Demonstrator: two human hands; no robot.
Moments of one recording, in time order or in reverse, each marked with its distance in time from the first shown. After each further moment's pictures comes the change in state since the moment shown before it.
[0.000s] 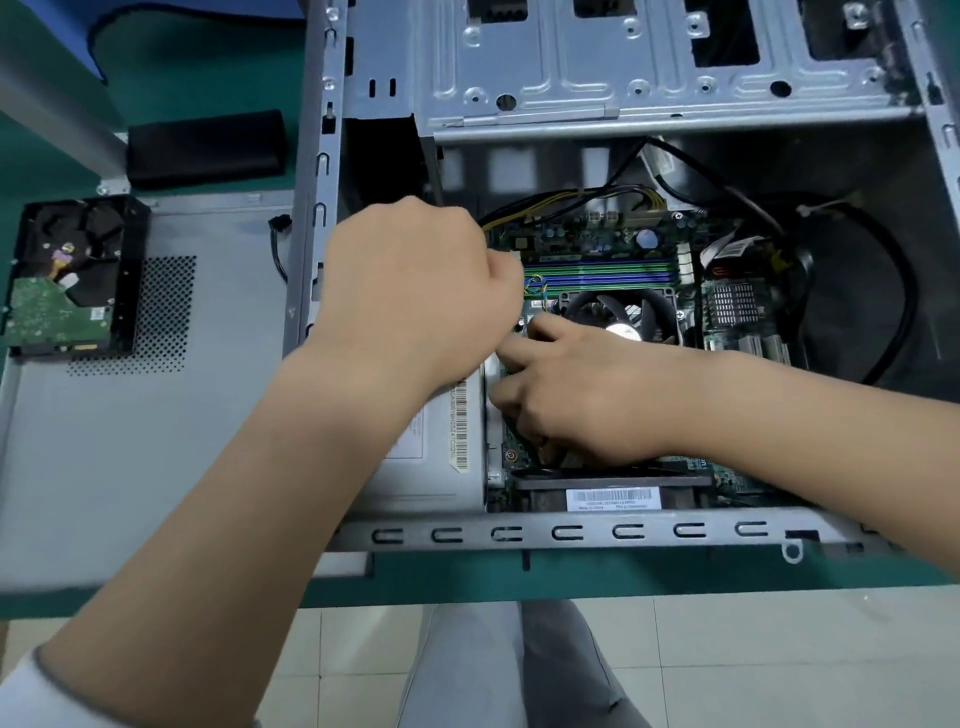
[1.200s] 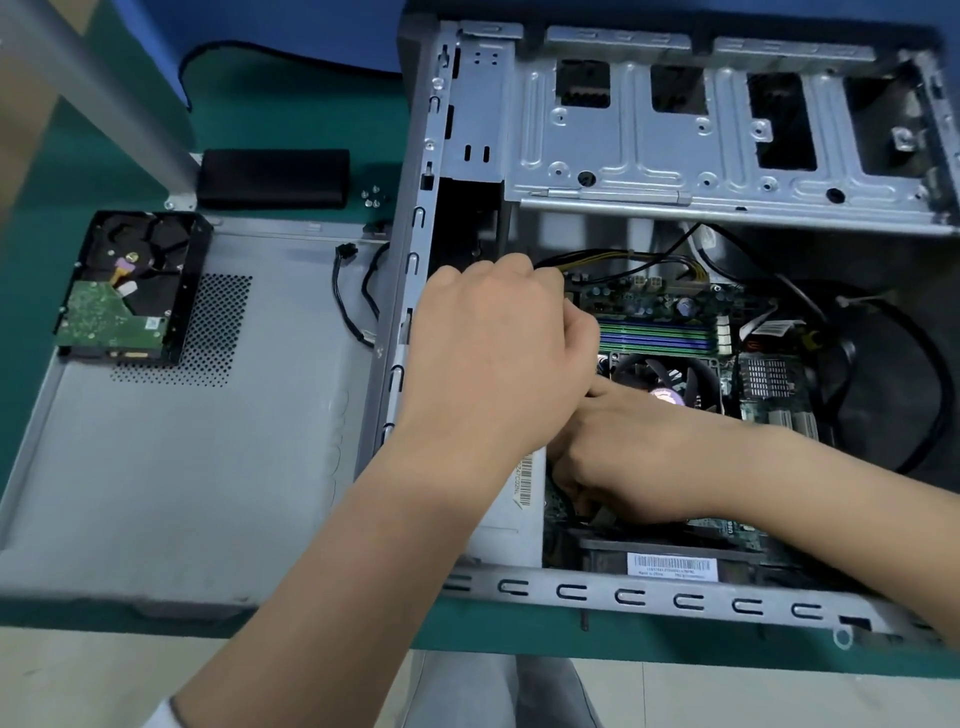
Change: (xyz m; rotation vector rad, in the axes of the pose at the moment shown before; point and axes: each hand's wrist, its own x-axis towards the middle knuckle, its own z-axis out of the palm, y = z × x) left_hand -0.008 -0.001 0.007 -0.187 0.153 -0.018; right_hand 0.003 0.003 -0.010 0.165 0.047 -0.008
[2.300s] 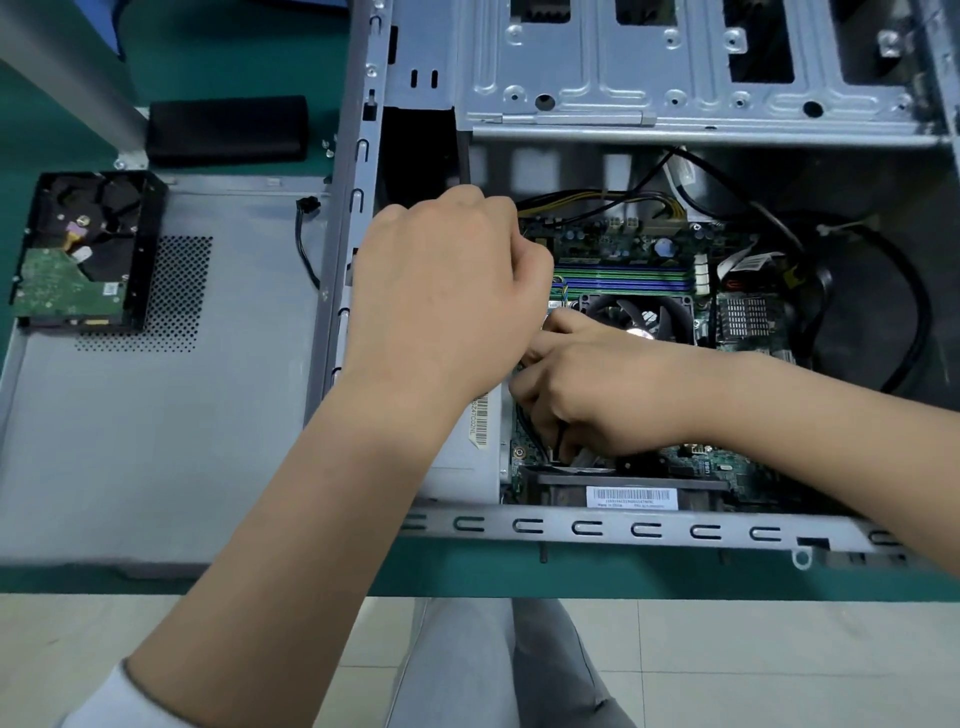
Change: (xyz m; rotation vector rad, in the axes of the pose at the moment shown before) left_hand -0.001 0.001 -0.001 0.018 -0.001 -0.023; right_hand -0.001 0.009 0.009 -0.030 -0.020 -0.011
